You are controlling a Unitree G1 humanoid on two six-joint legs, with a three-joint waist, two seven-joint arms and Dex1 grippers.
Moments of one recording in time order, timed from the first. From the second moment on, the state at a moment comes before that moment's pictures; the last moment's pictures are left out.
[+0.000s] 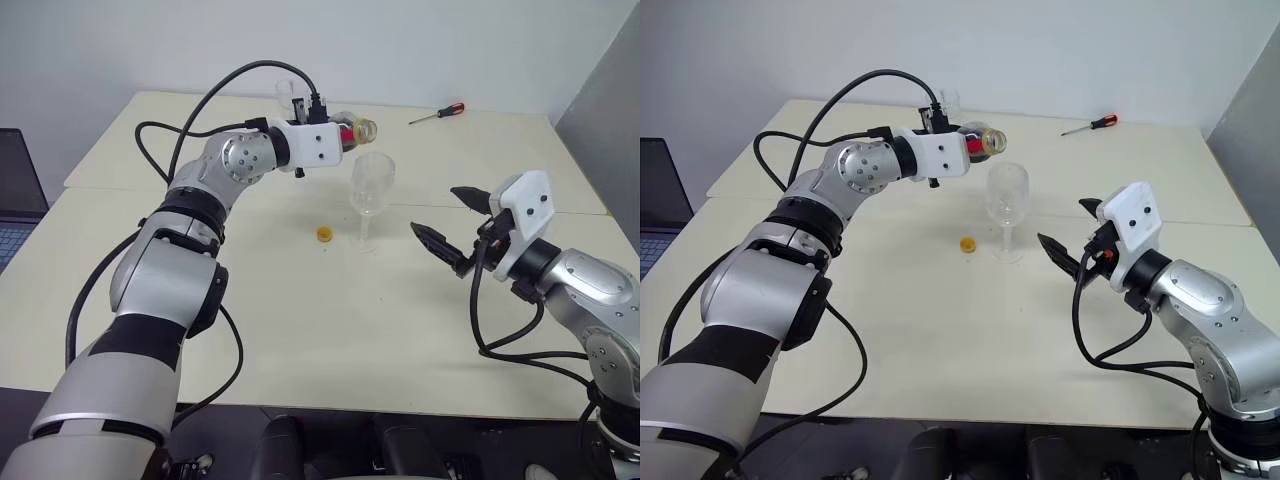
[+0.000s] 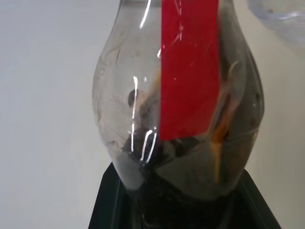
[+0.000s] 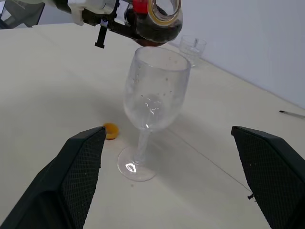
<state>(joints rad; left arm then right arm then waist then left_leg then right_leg) -1.41 0.43 -0.36 1.31 0.52 -0.71 -0.42 -0.33 -0.63 -0.13 -0.68 0.53 0.82 0.41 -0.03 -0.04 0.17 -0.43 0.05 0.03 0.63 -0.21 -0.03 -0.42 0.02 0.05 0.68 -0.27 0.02</state>
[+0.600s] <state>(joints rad) -1.43 0.49 -0.47 1.31 0.67 -0.80 -0.29 -0.33 -0.63 -0.13 -0.68 0.51 0.82 0.41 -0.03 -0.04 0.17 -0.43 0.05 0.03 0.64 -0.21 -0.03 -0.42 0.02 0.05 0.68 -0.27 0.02</state>
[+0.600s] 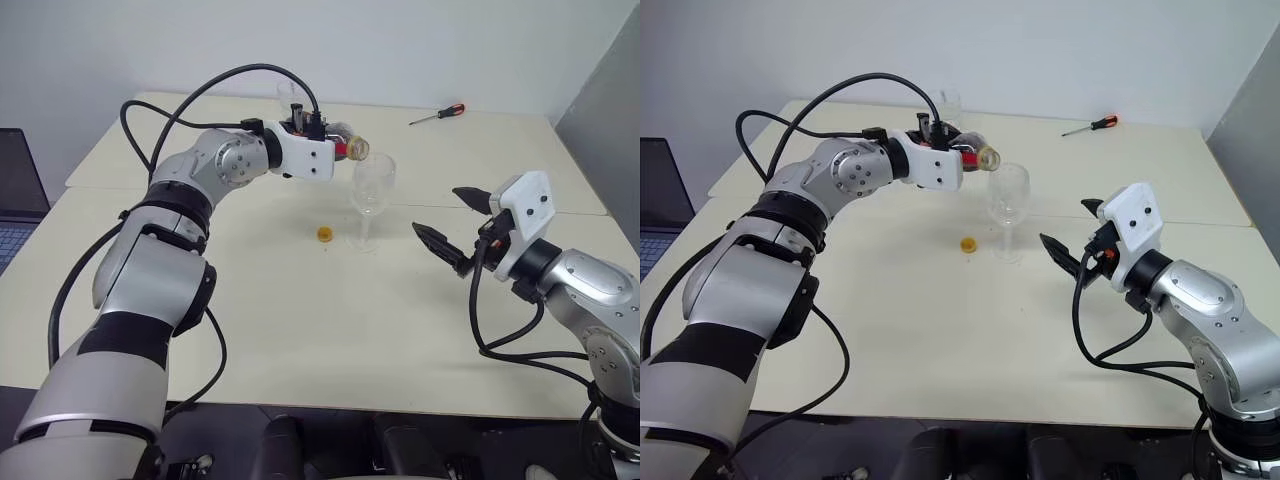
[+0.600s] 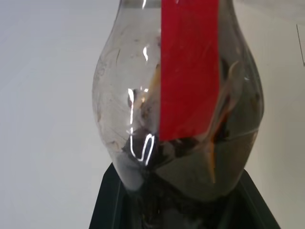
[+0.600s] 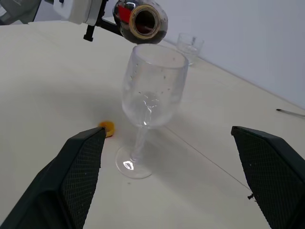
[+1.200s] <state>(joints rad) -1.47 0.50 -0.51 1.31 0.73 -0.75 -0.23 -0.33 -0.63 -0.12 -0.67 0.49 0.82 0.41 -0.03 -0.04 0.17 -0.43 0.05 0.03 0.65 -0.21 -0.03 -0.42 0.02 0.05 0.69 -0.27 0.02</state>
